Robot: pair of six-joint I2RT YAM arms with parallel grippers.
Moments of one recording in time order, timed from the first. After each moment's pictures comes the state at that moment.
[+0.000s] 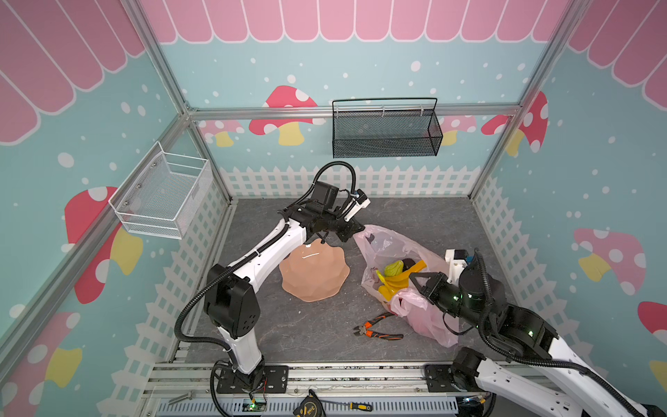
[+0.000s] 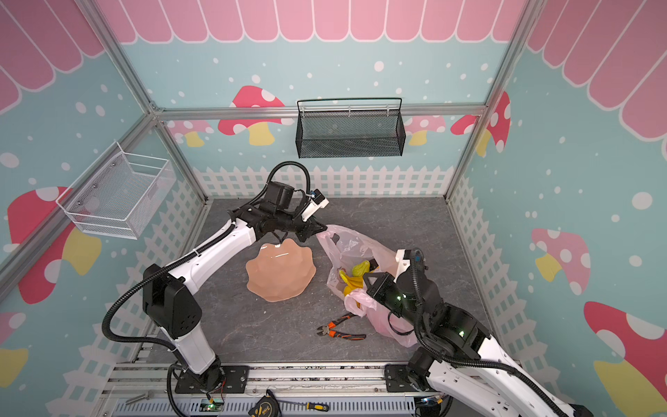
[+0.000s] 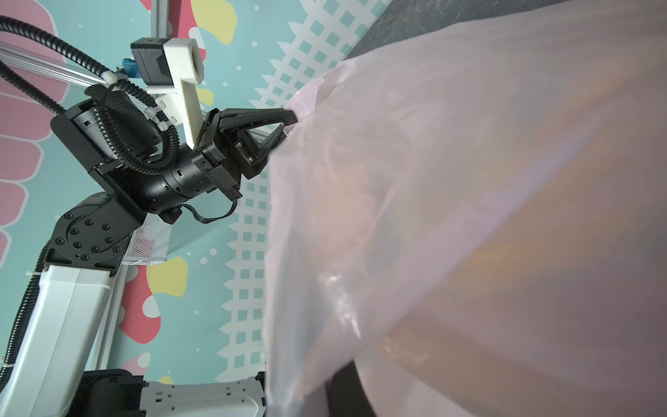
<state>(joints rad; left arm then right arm) -0.51 1.79 1.69 -0.63 0.56 0.20 0.84 0.64 0.91 -0.70 0.18 1.19</state>
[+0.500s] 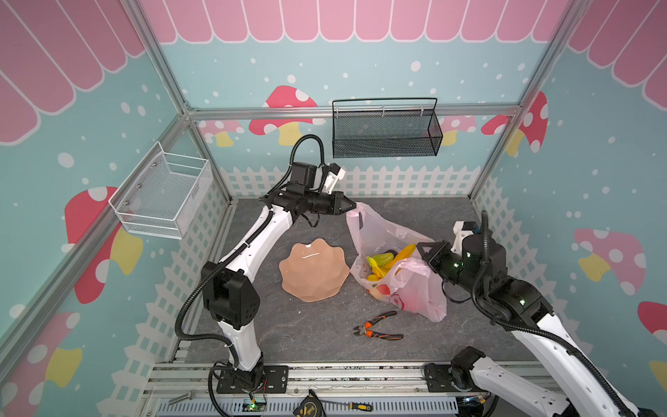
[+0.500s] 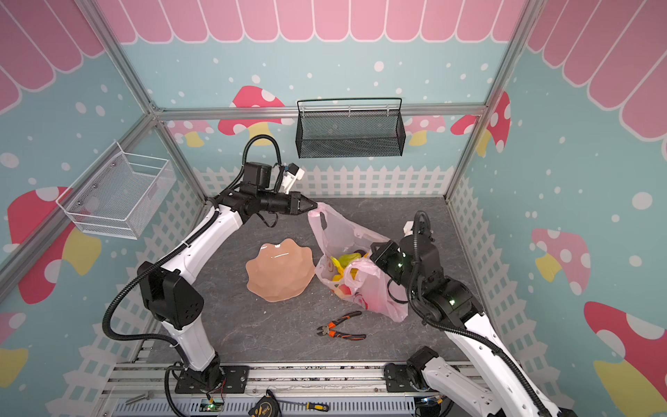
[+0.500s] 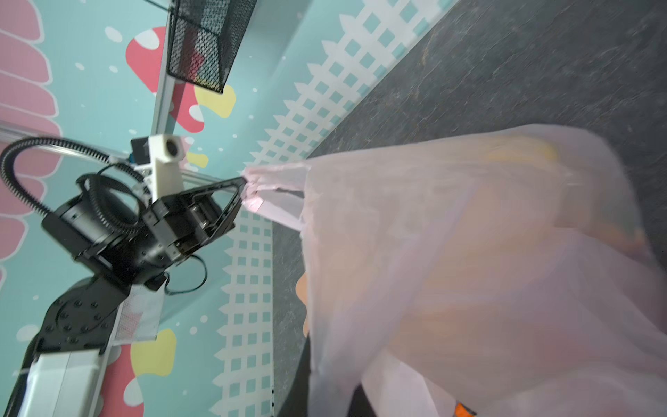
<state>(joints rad) -0.35 1.84 1.85 -0.61 0.78 -0.34 0.50 0.87 1.13 -0.68 0.03 1.05</state>
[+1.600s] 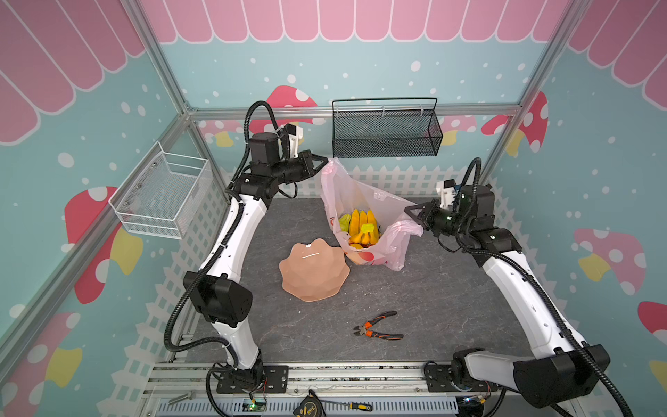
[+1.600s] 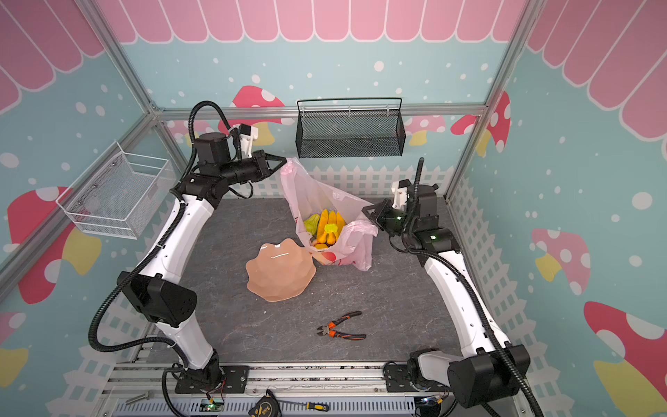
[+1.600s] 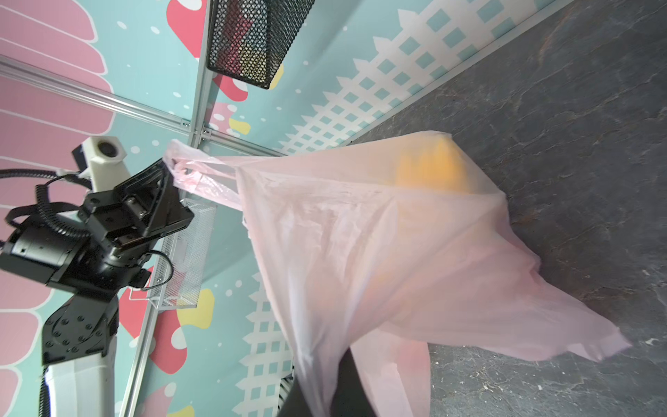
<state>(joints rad) -0.18 1.83 2.04 -0.49 0.67 -0.58 0.20 1.26 1.32 -0.46 -0.53 0.86</state>
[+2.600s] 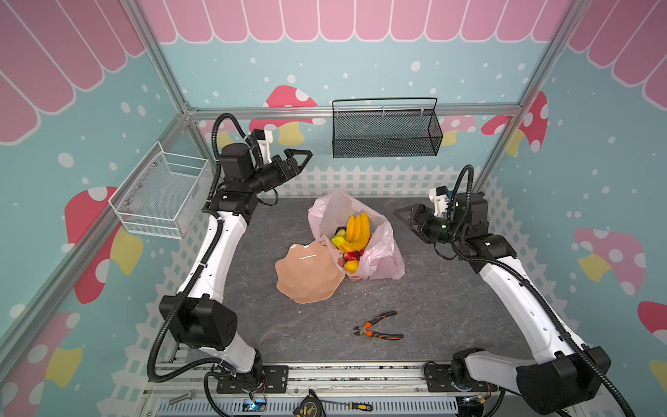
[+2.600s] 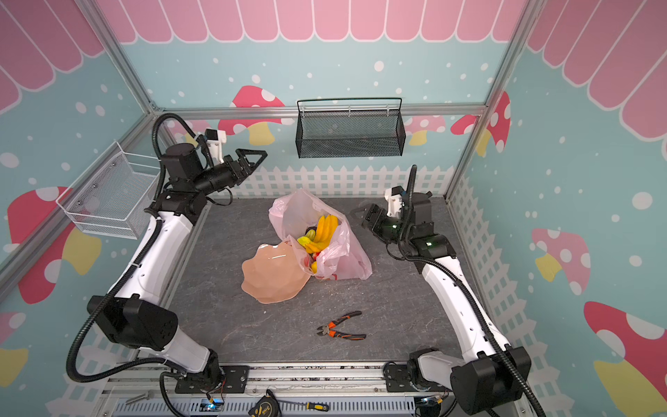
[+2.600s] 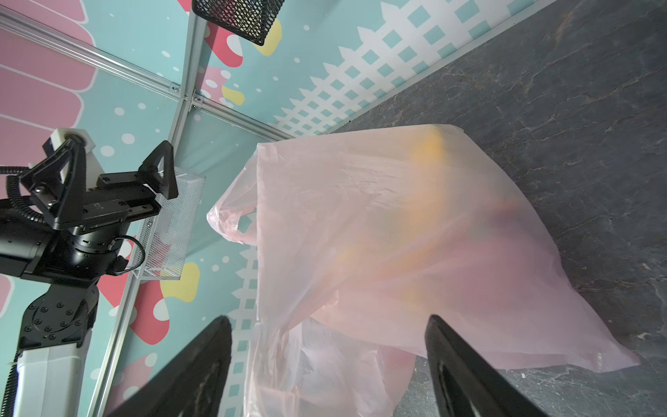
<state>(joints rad) -0.05 1.59 1.75 -0.26 0.66 -0.70 0.23 1.22 1.25 -0.47 -0.53 0.78</state>
